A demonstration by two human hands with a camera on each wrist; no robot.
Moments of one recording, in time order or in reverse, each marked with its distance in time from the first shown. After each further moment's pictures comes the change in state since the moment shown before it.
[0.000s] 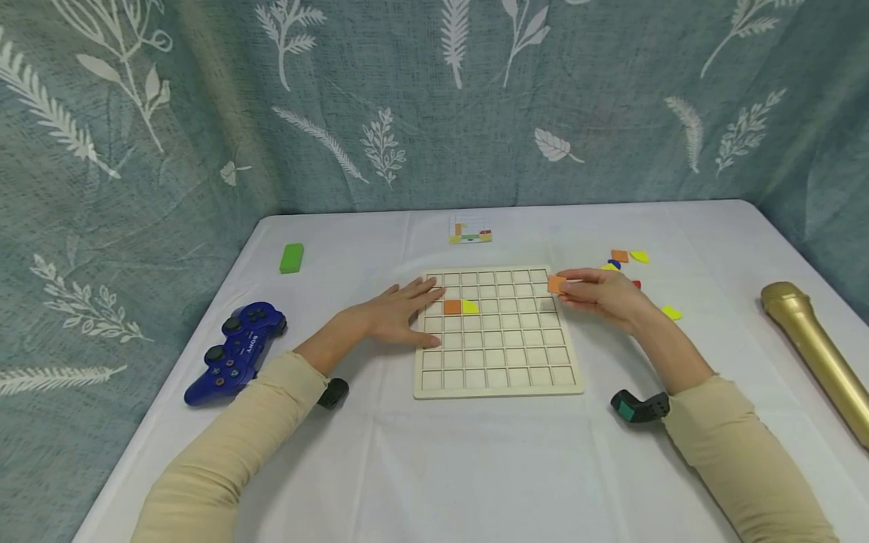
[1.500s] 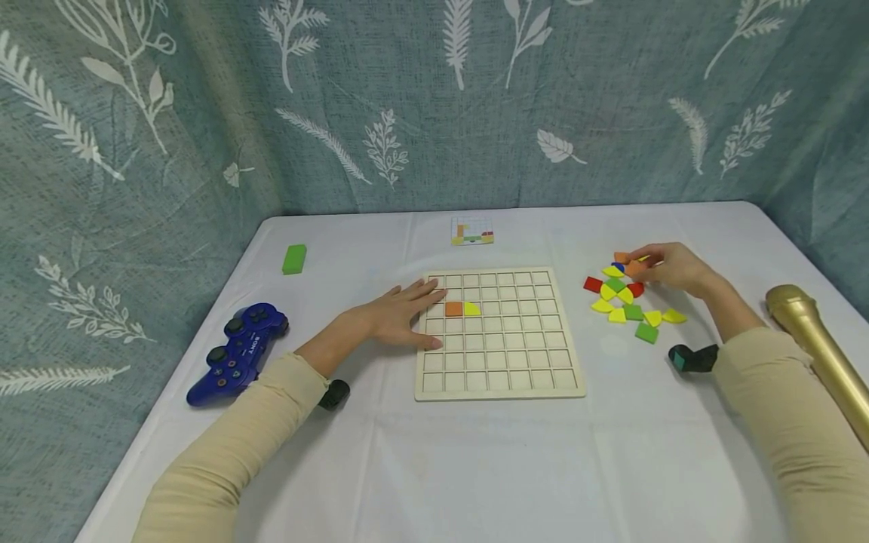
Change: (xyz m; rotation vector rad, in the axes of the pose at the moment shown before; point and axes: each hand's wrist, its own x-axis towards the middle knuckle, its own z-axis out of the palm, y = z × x) left_hand -0.002 0.000 0.000 0.001 0.001 0.002; right_hand 0.026 -0.019 -0.104 -0.897 0.190 0.045
